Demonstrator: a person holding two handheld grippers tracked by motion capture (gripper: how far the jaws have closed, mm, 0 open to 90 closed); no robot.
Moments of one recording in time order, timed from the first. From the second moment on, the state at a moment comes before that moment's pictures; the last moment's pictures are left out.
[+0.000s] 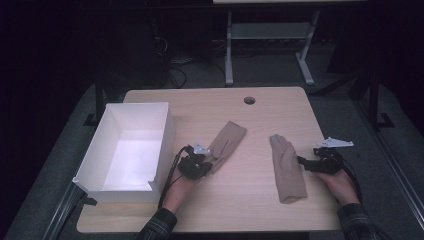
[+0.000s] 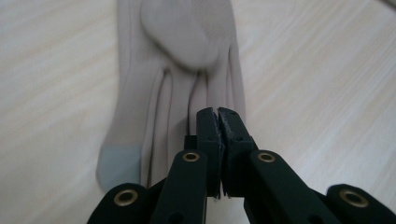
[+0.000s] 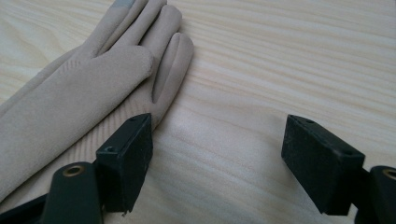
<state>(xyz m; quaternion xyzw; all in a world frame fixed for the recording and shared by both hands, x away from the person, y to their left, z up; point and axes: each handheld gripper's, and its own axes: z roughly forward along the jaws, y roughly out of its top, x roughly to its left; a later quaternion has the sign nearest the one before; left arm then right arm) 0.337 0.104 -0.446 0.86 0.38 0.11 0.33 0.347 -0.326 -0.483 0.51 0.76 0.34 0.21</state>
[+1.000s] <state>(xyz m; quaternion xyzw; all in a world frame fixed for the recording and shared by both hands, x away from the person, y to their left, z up) 0.412 0.039 -0.462 0.87 0.36 0.09 0.34 0.347 -0.327 -0.483 0.51 0.76 0.34 0.21</state>
